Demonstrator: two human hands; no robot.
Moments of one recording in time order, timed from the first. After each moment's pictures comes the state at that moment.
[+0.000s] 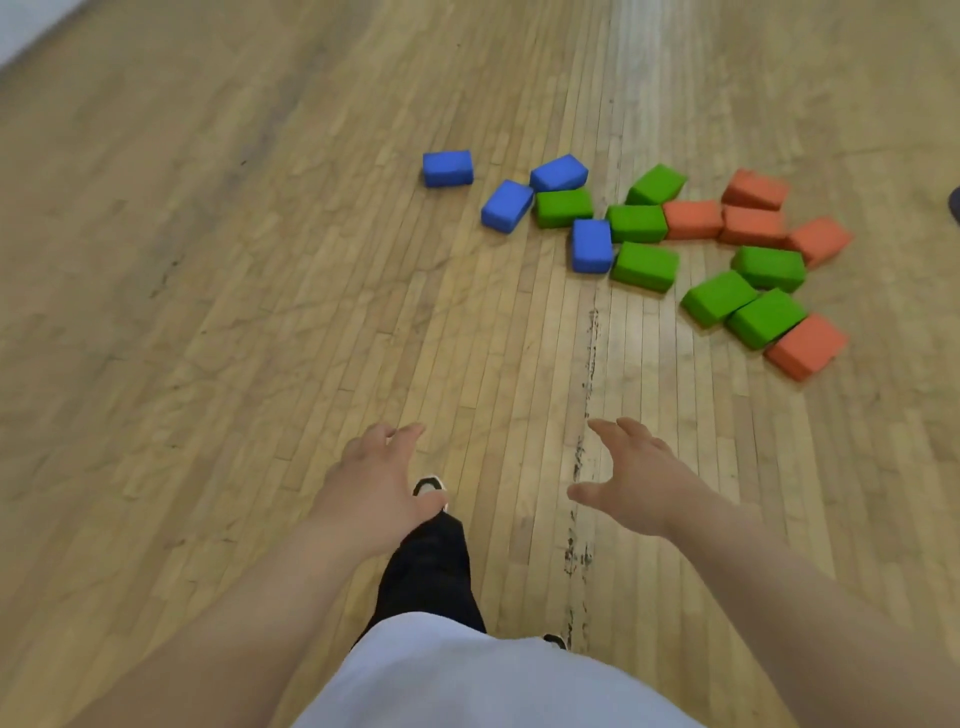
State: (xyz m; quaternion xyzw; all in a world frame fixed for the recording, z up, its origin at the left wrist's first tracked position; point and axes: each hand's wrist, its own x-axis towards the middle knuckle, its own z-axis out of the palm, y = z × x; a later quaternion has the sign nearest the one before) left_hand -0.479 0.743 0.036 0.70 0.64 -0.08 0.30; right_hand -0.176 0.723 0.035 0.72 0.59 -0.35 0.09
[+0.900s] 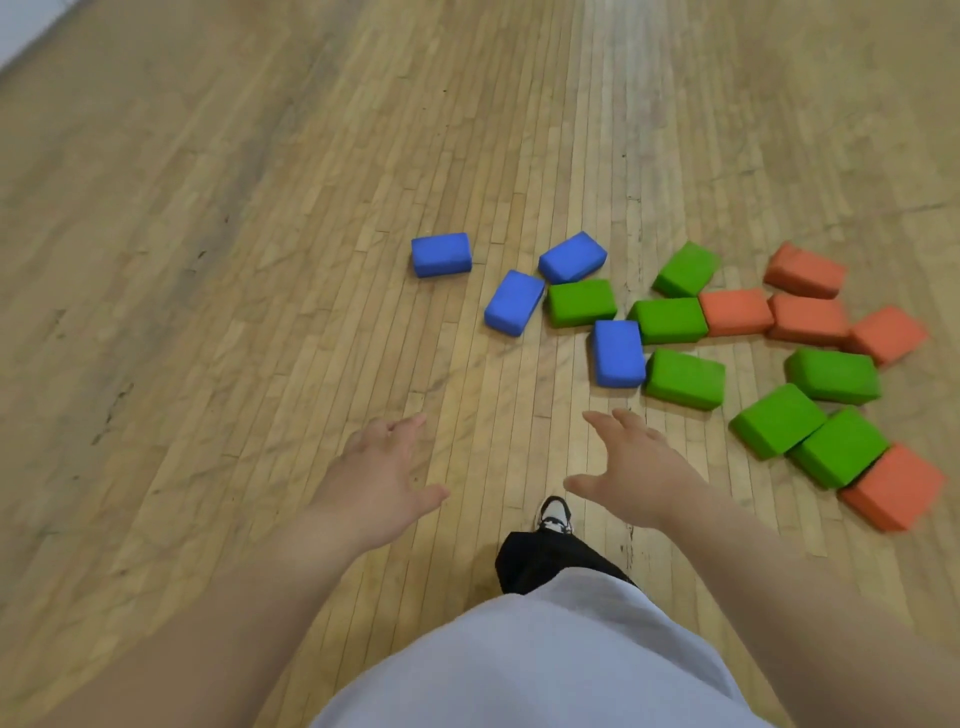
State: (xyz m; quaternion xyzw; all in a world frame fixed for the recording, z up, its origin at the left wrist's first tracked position) left_hand -0.440 1.308 0.022 0.71 0.62 -0.08 0.32; right_hand -0.143 1.275 0.004 0.73 0.59 -0.32 0.07
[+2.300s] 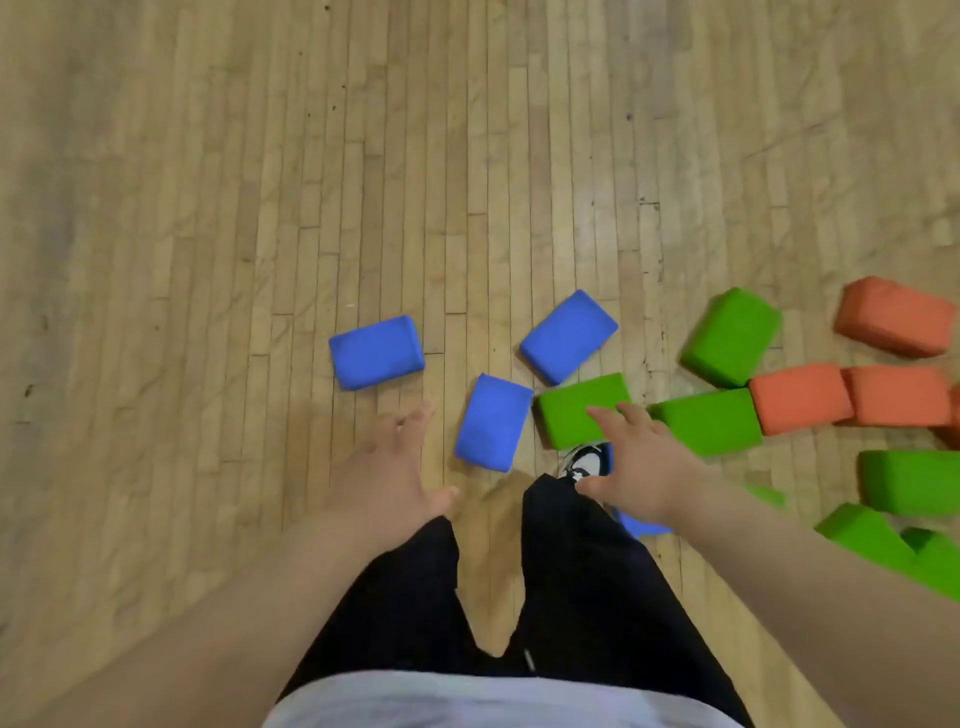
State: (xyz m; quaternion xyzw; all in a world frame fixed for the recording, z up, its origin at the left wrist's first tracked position) left_hand -0.218 2.055 -0.133 0.72 0.55 -0.19 0.38; right_hand 0.064 1.981 -0.162 0.73 0.51 -0.43 0.16
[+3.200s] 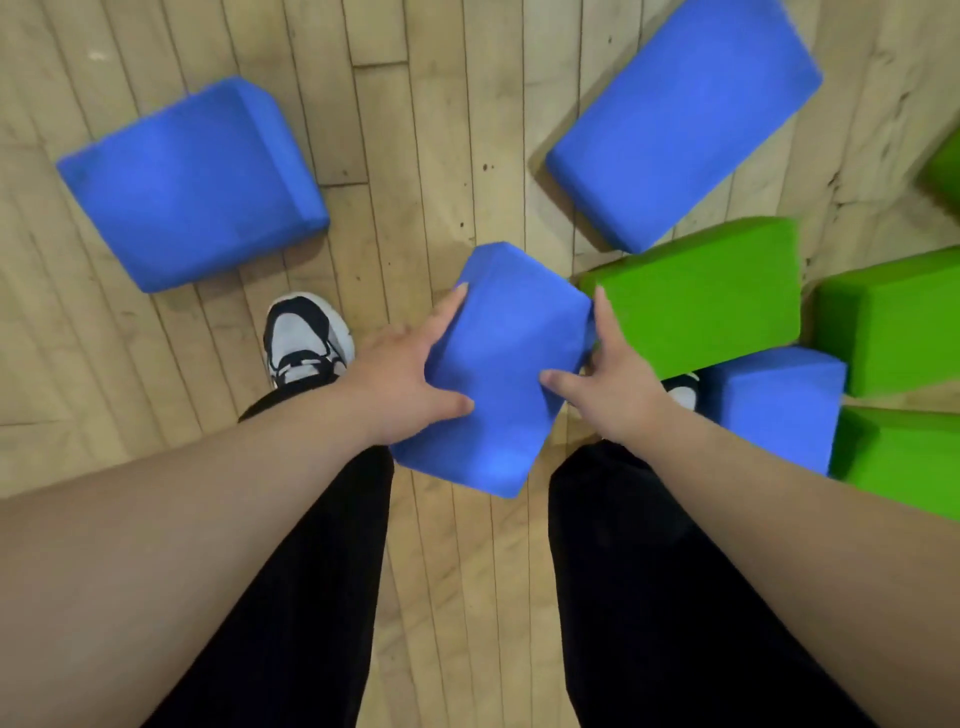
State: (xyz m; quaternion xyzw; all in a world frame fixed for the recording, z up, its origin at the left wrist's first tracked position) left_hand -0.179 2.134 -0.643 0.57 0.51 -0.32 0.56; right_hand 0.038 2.011 -0.681 0.77 0.21 -0.60 -0.06
